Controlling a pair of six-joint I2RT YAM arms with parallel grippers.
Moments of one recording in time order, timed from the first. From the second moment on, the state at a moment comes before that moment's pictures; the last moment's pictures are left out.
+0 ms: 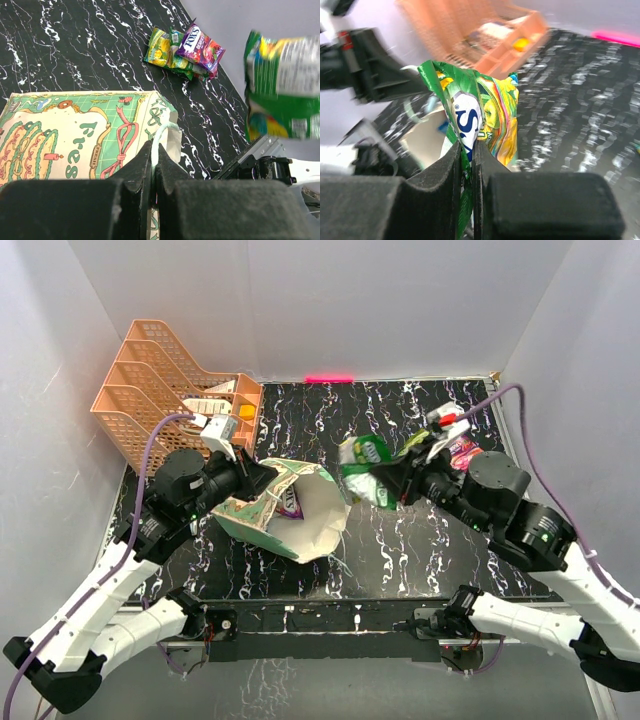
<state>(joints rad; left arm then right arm) -0.63 0.83 1.00 -0.42 0.10 -0.47 0.88 0.83 1.24 -0.52 0.03 0.32</state>
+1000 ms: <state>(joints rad) -0.63 0.83 0.89 -0.27 0.55 -0.41 0.61 1.55 1.07 -1.09 0.91 0.94</state>
